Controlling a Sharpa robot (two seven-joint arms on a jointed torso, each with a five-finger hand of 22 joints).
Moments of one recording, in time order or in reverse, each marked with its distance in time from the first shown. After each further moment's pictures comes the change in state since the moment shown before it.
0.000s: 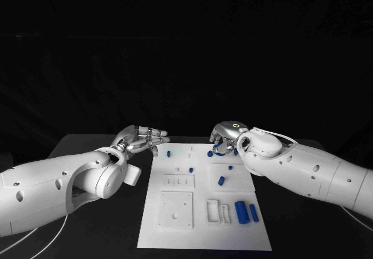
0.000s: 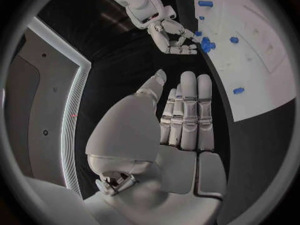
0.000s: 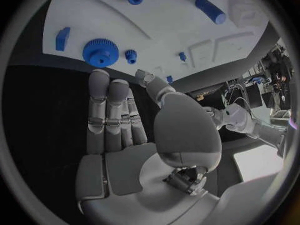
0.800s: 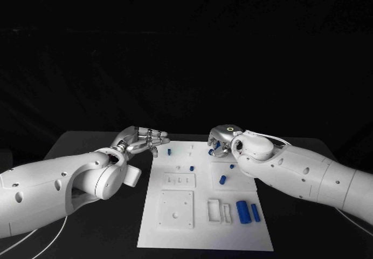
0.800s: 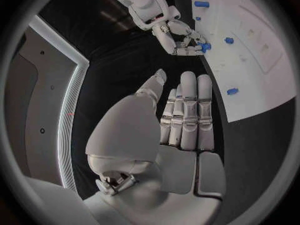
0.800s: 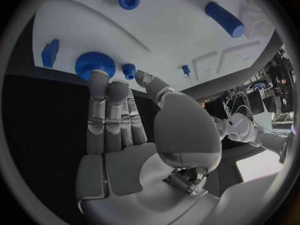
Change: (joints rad) left arm 0.000 0.005 0.000 0.001 0.005 0.006 -0.008; left_hand 0.000 0.000 -0.014 -0.003 0.000 -0.011 0.004 0.000 0.000 -0.010 0.003 0.000 0.000 0.004 0.004 0.012 -0.006 -0.002 0.000 0.000 0.011 0.000; right arm -0.011 0.038 -0.006 -0.031 -0.052 0.046 -0.041; right_hand 0.005 -0.005 0.047 0.011 -0.046 0.007 0.007 0.000 0.000 0.007 -0.007 0.000 0.000 0.000 0.000 0.000 -0.004 -0.007 0.030 -0.002 -0.084 0.114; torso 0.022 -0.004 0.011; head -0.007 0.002
